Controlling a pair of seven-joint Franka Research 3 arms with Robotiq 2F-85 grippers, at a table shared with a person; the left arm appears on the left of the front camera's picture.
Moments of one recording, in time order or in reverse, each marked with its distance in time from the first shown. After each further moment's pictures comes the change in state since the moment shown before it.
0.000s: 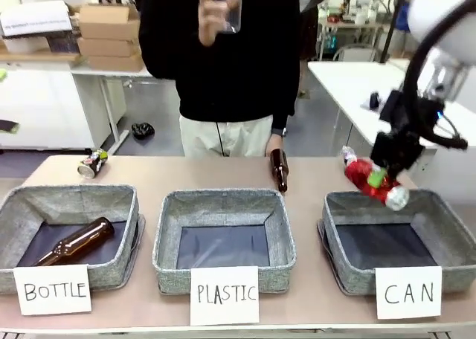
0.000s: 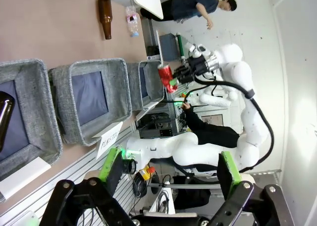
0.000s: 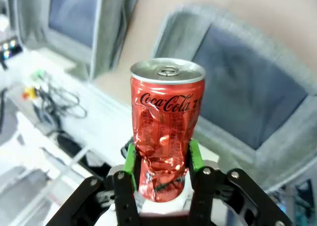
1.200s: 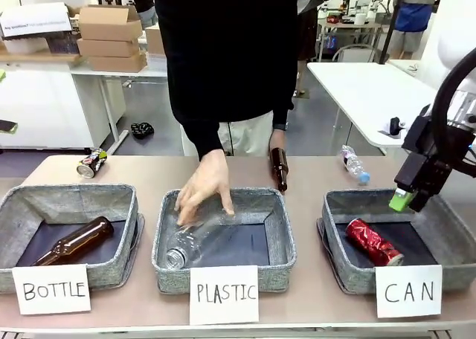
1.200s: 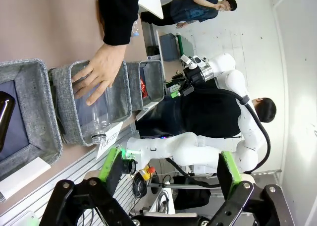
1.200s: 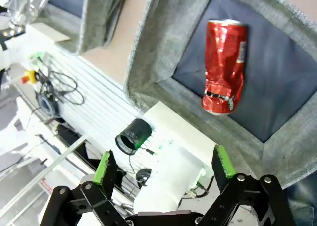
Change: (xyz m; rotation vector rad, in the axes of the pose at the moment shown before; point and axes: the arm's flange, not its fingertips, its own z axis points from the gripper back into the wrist) left arm 0.000 0.000 0.000 0.000 0.000 0.000; right arm -0.039 -0.022 -0.024 0.043 -0.001 0.026
